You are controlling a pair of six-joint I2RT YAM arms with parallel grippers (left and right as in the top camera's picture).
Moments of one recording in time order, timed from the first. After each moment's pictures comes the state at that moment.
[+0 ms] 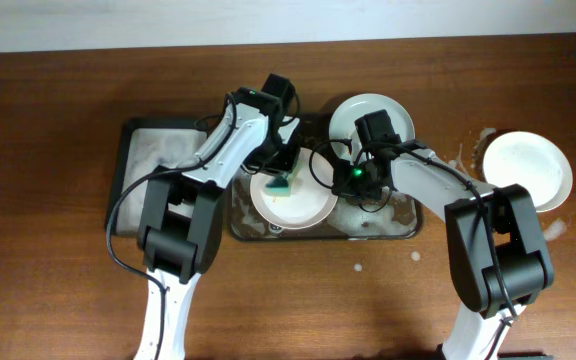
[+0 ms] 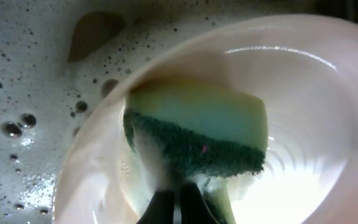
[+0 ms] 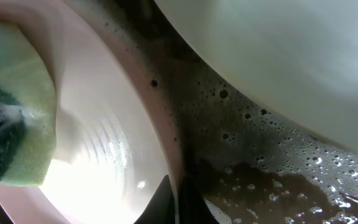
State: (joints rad) left arm -0.43 2.34 1.92 -1.10 0.16 -0.09; right arm 0.27 1.96 1.19 -0.50 -0.38 0.43
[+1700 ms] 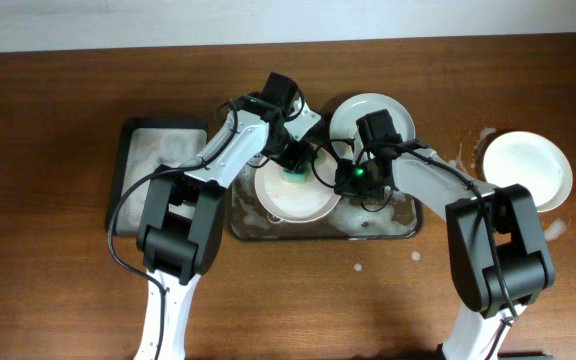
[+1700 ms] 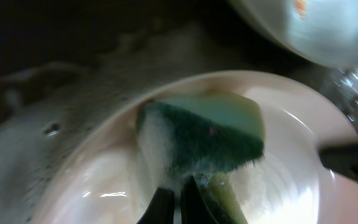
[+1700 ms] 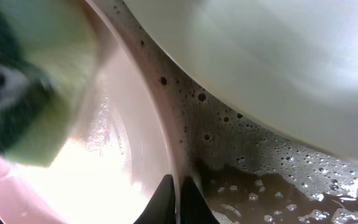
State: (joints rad) left arm -0.43 2.33 1.85 -0.82 0.30 0.22; right arm 0.26 1.96 1.19 -0.50 -0.35 0.44
